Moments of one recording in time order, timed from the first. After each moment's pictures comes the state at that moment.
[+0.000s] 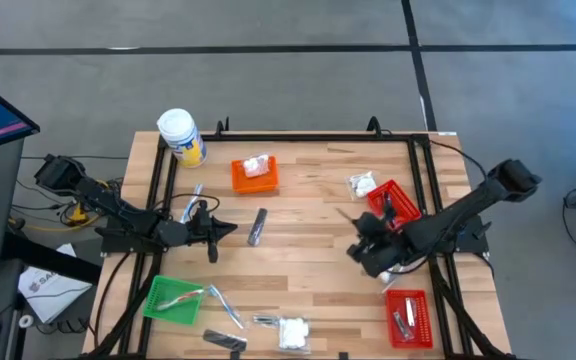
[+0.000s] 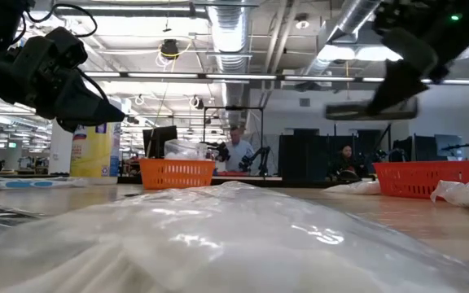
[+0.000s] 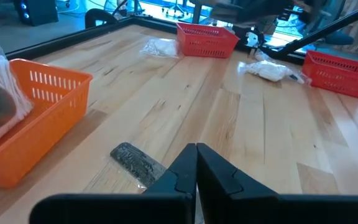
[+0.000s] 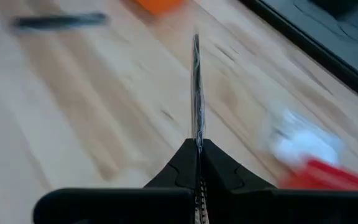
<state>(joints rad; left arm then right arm) -0.41 0.97 0.05 0.59 -0.68 -0.37 0.51 1.33 0.80 -0.80 0.87 1.04</state>
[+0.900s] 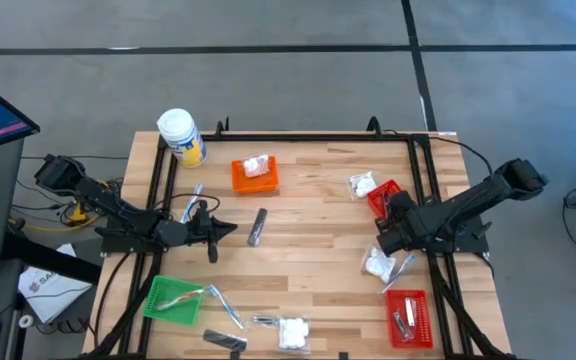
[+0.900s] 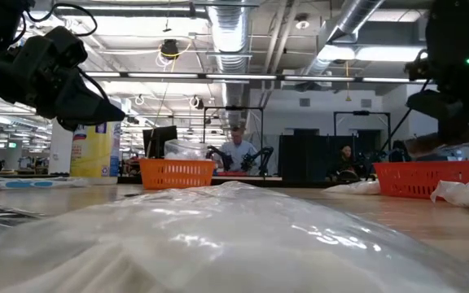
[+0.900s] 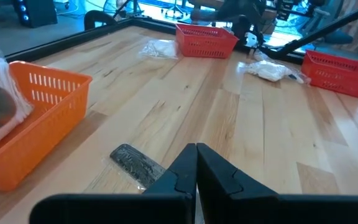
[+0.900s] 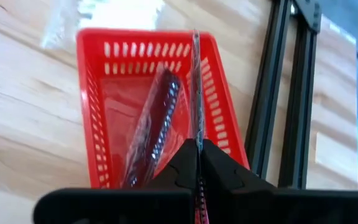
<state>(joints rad) -0.41 0.97 0.05 0.59 -0.67 -0.35 0.37 1.26 0.70 -1.37 0.64 1.60</state>
